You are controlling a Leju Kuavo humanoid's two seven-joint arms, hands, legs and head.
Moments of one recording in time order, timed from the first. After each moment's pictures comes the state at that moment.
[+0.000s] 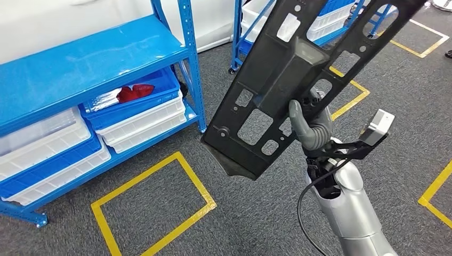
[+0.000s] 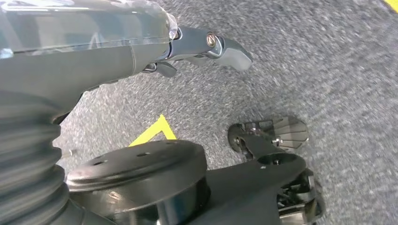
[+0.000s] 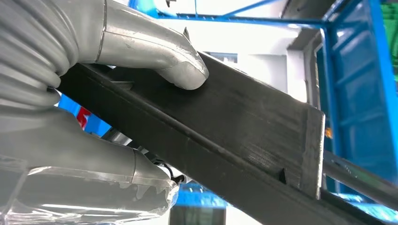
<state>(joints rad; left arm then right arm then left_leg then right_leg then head) -0.11 -0.19 1.17 -0.19 -1.30 0.17 -0.06 -0.38 -0.20 0.24 -1.74 -0.40 0.28 -0.28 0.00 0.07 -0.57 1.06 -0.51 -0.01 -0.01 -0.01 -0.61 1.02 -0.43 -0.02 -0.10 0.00</state>
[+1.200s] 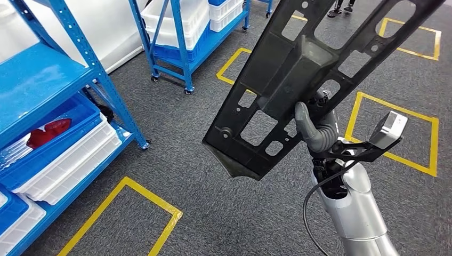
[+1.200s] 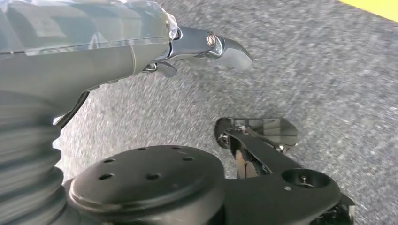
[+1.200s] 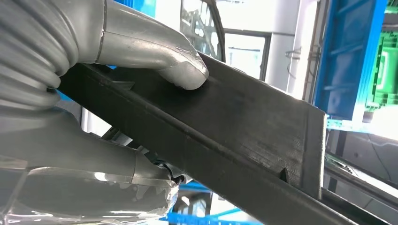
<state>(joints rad) -0.11 -0.17 1.19 -0.20 -1.26 0.15 -0.05 -0.37 -0.19 0.19 -1.78 -0.40 0.34 -0.26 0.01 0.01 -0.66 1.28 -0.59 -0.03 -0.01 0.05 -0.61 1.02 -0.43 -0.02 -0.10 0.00</state>
